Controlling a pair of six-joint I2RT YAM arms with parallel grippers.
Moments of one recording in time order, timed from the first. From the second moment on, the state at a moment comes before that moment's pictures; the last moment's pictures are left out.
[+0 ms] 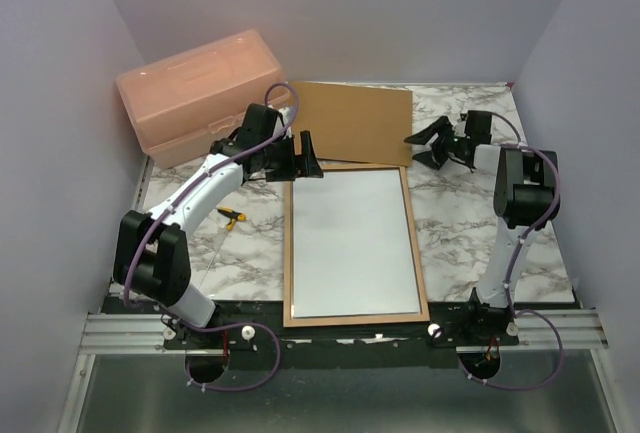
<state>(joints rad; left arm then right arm) -0.40 1.56 1.26 -0.50 0.36 -0.47 -0.09 2.09 1.24 0.10 -0.65 0.85</state>
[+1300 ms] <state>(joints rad) -0.40 1.22 1.03 -0.43 0.52 -0.55 -0.07 1.57 1.44 -0.13 -0.62 0.71</state>
